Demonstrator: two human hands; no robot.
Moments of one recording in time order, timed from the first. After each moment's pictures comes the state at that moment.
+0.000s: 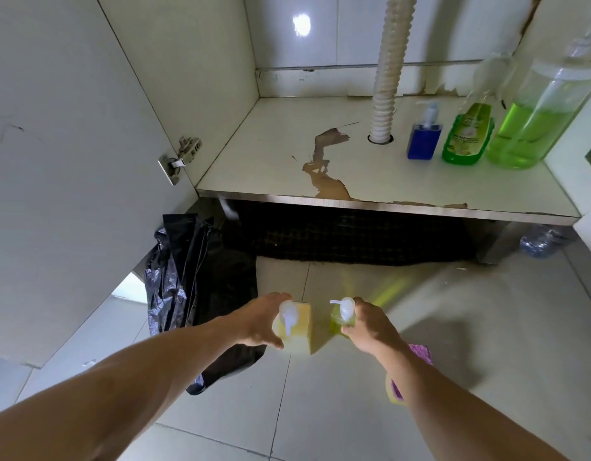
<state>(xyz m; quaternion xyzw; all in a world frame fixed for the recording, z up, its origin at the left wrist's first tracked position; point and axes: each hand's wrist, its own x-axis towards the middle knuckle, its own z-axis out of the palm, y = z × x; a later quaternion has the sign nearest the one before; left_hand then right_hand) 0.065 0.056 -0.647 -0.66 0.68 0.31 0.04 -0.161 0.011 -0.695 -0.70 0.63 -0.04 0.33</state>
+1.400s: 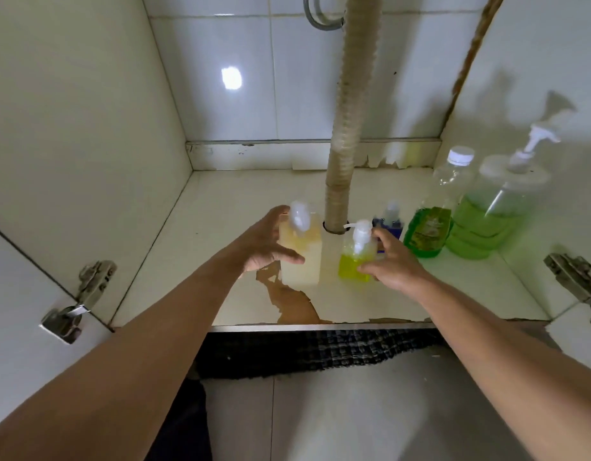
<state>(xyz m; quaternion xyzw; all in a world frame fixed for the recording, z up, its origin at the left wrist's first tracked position) 0.043 -0.231 -0.479 -0.56 0.65 0.45 -0.26 -0.195 -0.219 -0.503 -0.60 0.67 -0.25 0.35</state>
